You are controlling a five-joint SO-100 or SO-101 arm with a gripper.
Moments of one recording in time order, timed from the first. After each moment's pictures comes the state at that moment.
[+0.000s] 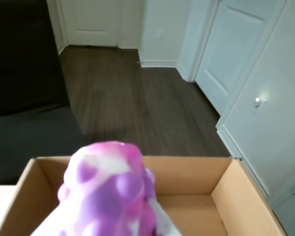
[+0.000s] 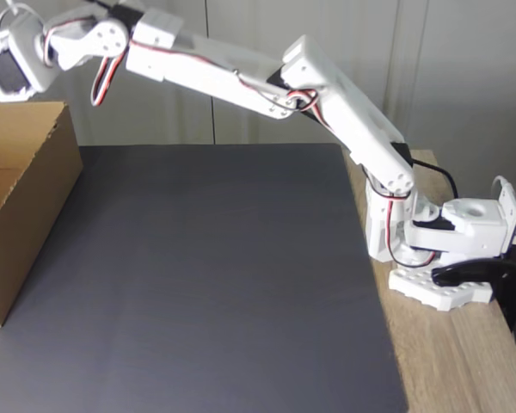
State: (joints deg) arm 14.9 43.2 27.2 22.0 184.8
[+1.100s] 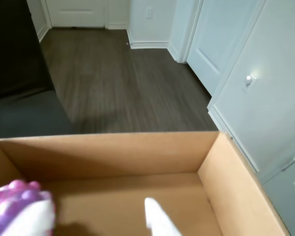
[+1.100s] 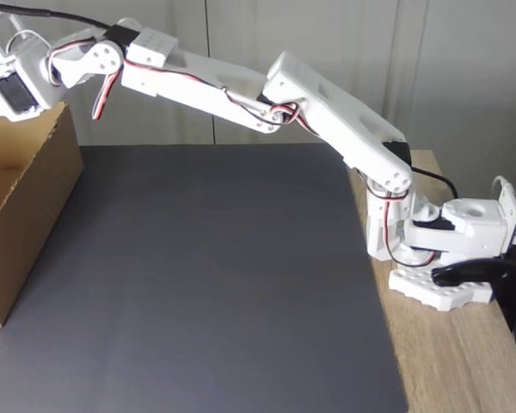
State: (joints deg) arm 18.1 35.9 18.7 28.8 184.9
